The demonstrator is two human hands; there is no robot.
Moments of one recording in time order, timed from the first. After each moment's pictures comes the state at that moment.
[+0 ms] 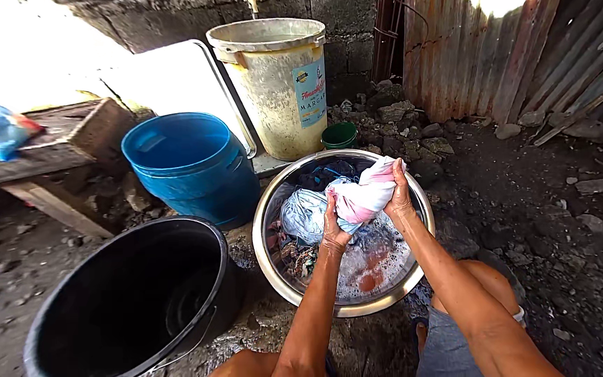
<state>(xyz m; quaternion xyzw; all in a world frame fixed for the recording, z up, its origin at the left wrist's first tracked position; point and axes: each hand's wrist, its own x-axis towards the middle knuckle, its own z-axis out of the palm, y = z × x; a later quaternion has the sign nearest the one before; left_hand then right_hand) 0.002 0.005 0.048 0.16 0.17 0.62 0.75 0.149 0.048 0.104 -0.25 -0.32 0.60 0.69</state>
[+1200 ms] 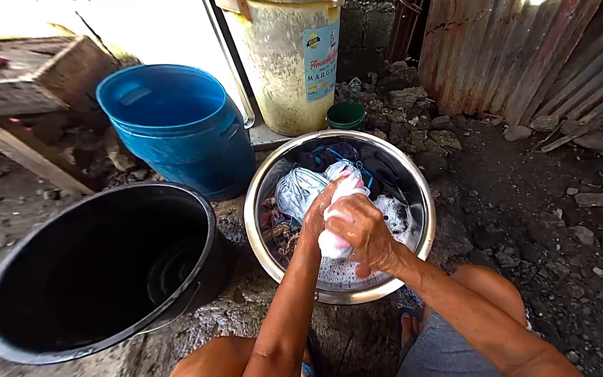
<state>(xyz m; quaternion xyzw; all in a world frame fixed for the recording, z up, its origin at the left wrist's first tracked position) -0.030 -0.066 0.102 0.43 0.41 0.60 0.53 0.110 -0.053 0.120 -0.20 -0.88 -0.01 0.43</state>
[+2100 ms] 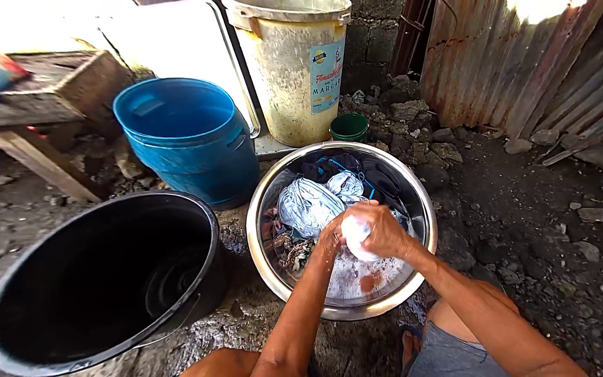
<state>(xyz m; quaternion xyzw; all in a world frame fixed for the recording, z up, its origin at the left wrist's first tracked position) -0.002 -0.027 0.081 0.37 0.40 0.47 0.70 0.138 -0.021 0.135 -0.31 -0.88 0.22 0.28</state>
